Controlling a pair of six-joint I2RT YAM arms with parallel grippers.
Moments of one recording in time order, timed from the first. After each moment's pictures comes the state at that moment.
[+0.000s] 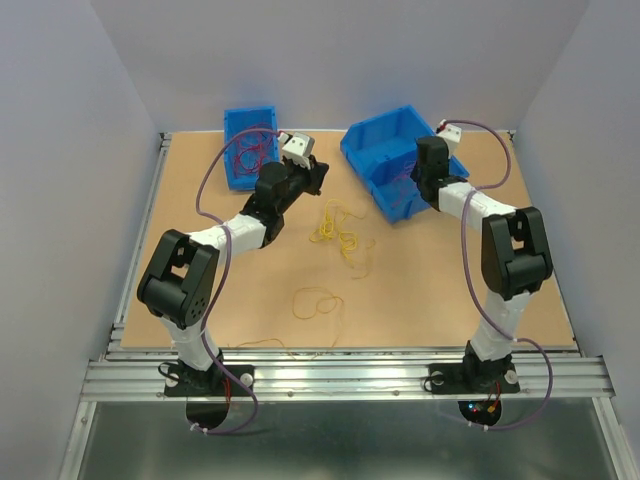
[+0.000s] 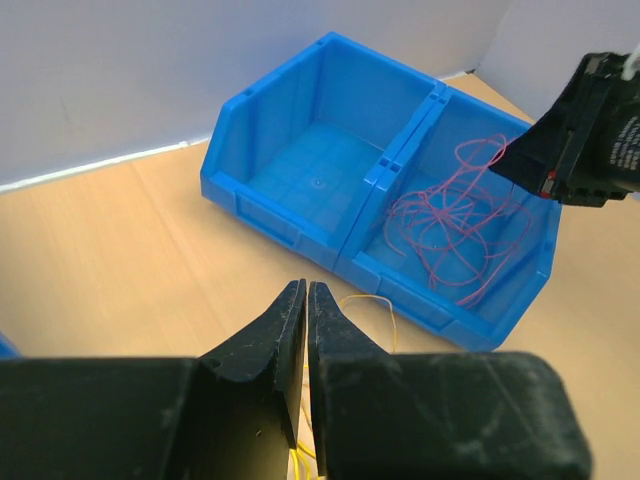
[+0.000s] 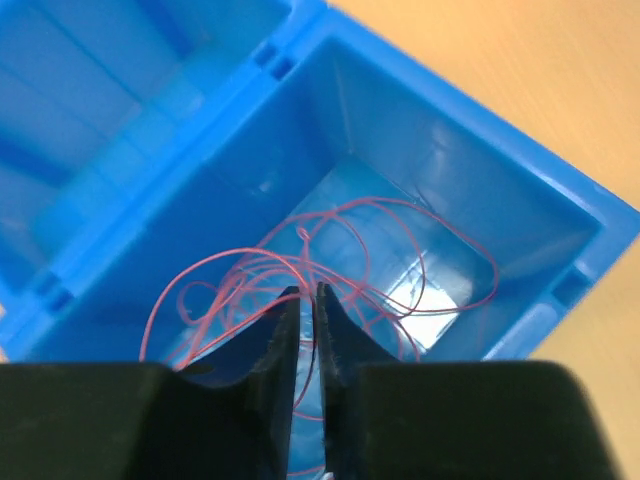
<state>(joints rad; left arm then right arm) -0.49 1.72 1.03 0.69 0.14 -0.19 0.23 1.87 1.29 0.11 0.50 0.43</state>
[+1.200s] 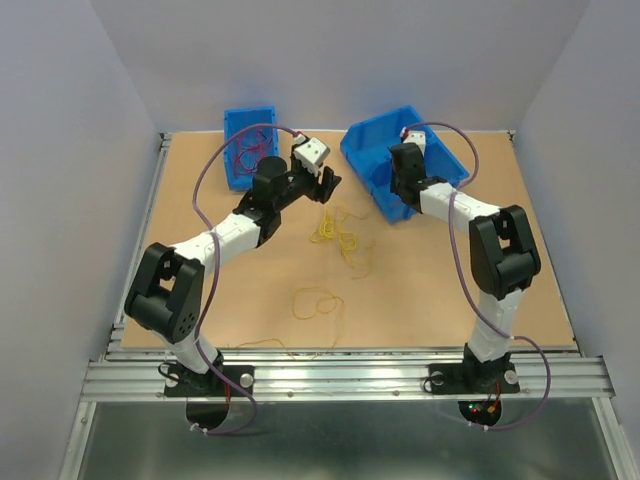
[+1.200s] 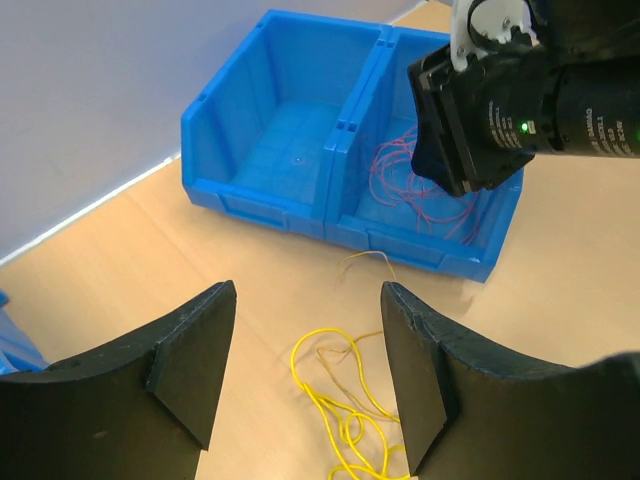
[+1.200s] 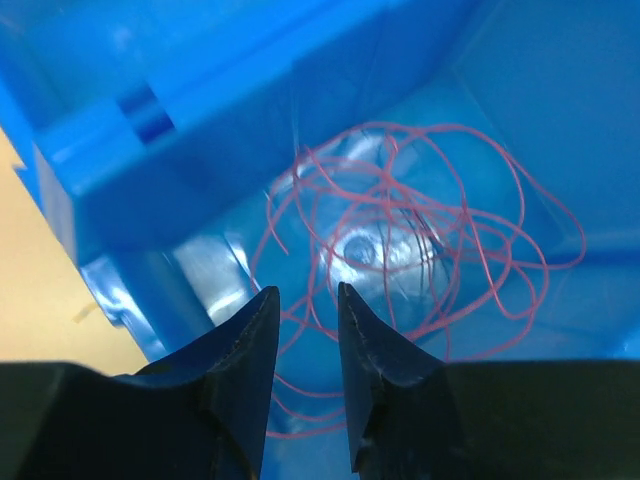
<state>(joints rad) -0.50 1.61 1.04 0.50 0.28 0.07 0.35 1.94 1.40 -0.08 0.47 0.24</state>
